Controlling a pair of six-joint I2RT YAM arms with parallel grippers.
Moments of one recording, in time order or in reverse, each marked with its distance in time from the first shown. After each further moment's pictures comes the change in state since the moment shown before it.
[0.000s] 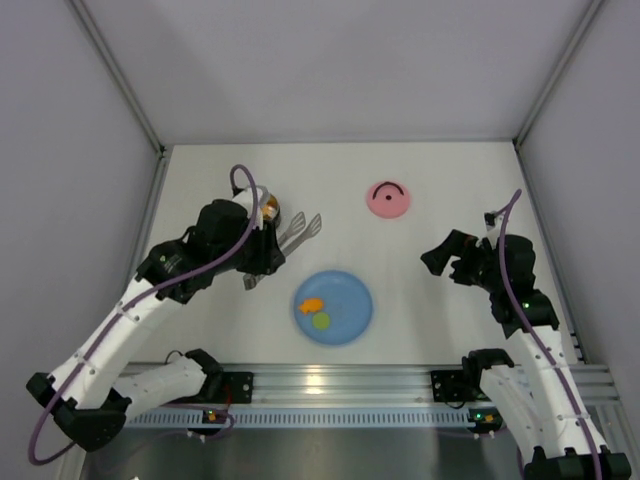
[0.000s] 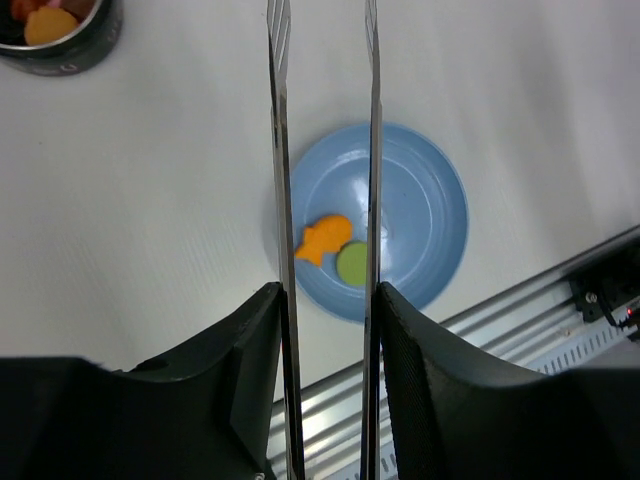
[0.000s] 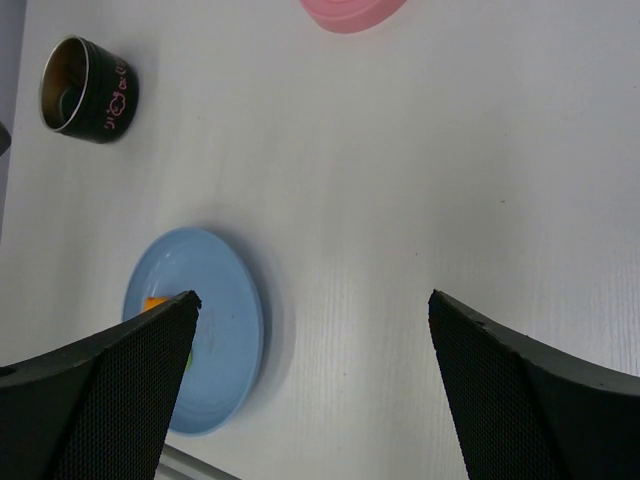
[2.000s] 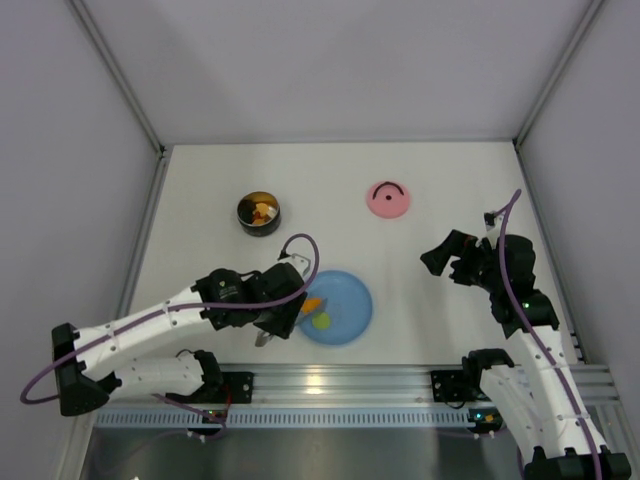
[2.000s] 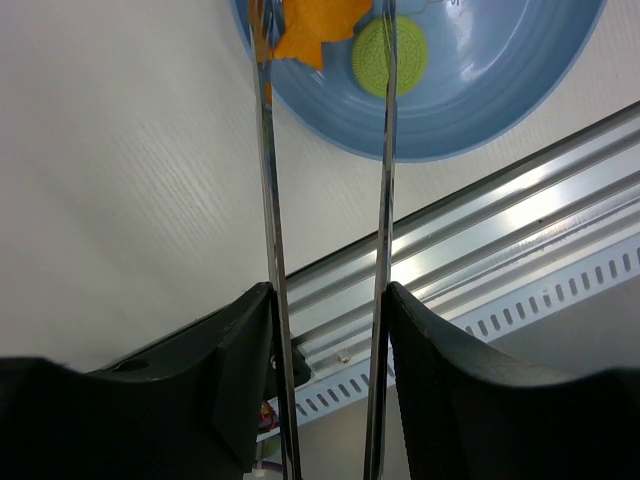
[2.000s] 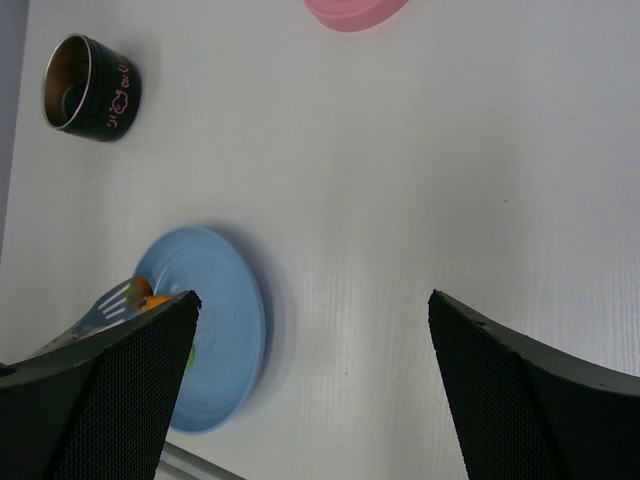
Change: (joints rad) left arm -0.494 0.031 -0.236 -0.175 -0.179 -0.198; right arm 0.000 0.003 0.000 -0.001 -0.007 0.001
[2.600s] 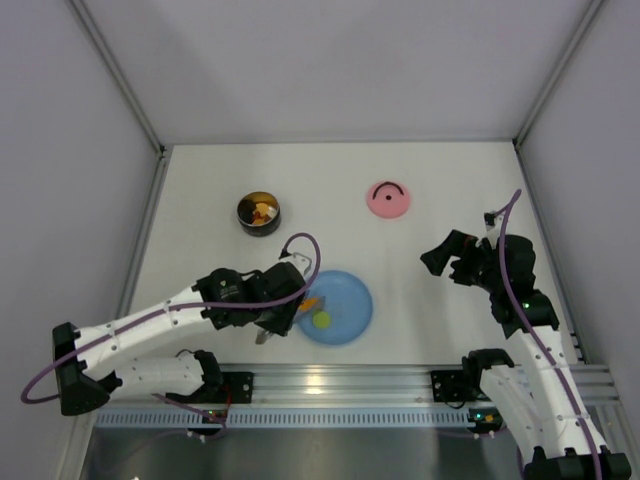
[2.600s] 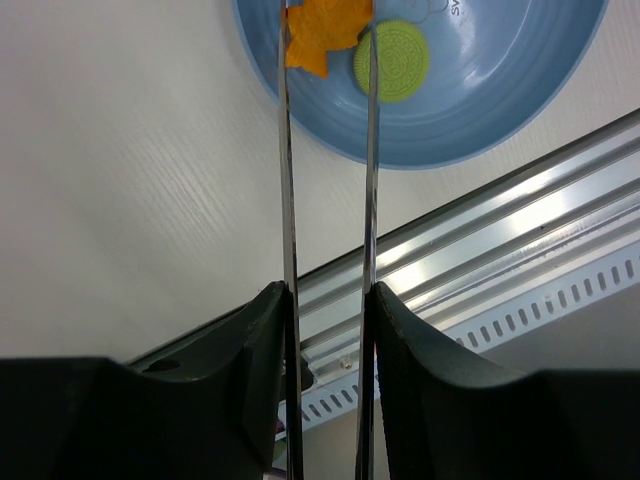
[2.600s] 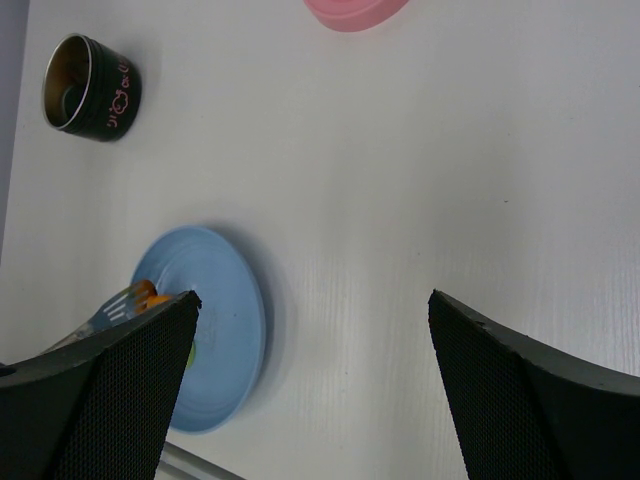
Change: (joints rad) left arm 0.000 0.009 0.002 0.010 -0.010 0.011; right arm 0.000 -0.001 0.000 0.000 0.000 0.000
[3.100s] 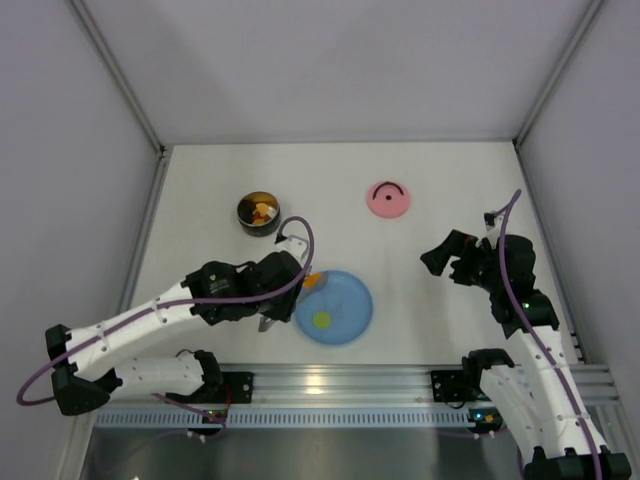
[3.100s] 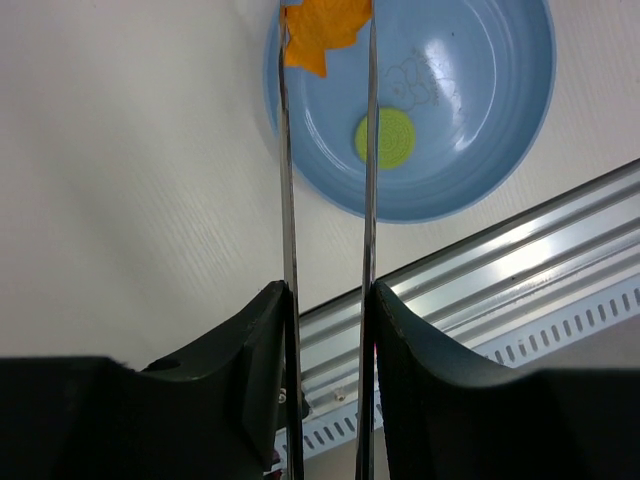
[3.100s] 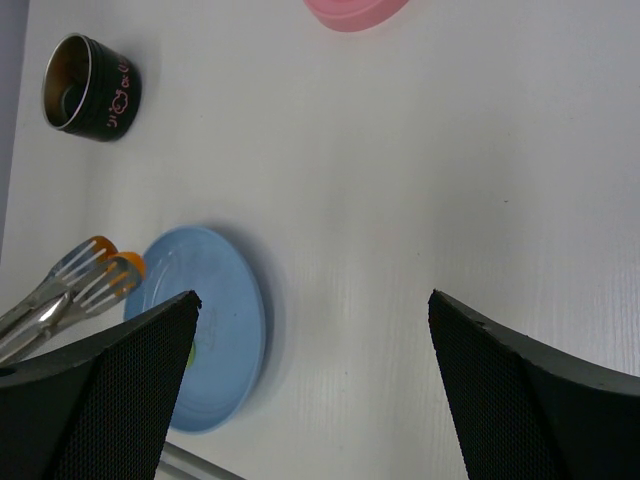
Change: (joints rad) left arm 0.000 0.002 0.109 -0.002 -0.094 -0.003; right arm 0.000 0.000 0.000 0.000 0.000 0.000
